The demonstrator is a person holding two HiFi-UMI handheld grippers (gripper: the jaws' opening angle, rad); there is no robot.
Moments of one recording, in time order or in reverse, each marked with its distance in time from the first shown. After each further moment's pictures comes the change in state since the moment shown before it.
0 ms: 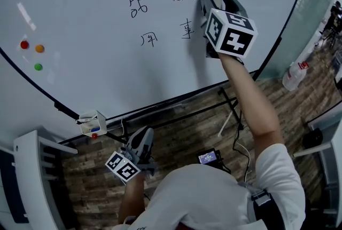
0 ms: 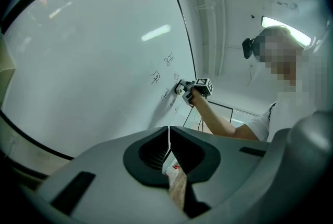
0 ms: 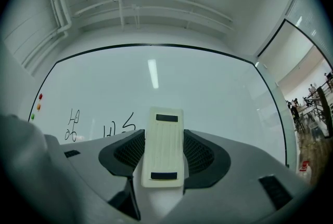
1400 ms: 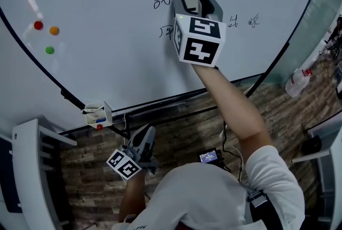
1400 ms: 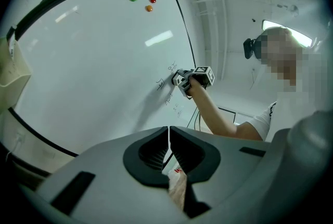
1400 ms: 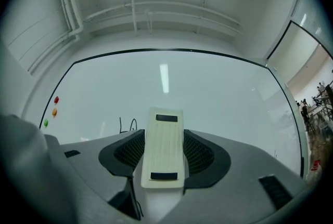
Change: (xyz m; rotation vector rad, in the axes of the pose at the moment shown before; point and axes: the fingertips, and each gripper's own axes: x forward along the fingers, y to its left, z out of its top) left arm -0.037 0.011 0.008 -0.021 -0.045 0.034; right arm -0.009 0.141 0.006 -0.020 -0.053 0.076
